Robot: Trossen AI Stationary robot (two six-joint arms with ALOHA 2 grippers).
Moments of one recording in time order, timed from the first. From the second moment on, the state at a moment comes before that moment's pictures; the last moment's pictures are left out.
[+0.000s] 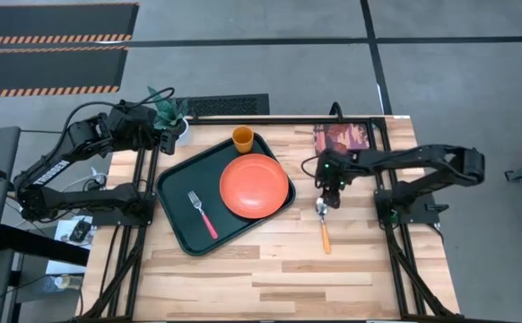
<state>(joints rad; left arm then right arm) 0.54 0.85 1.22 -1.13 -0.16 -0.58 -0.34 1.32 0.59 -0.46 -0.22 0.01</state>
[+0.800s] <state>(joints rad) 0.54 0.85 1.22 -1.13 -0.20 -0.59 -0.32 1.37 0.59 -0.42 -0.33 0.04</state>
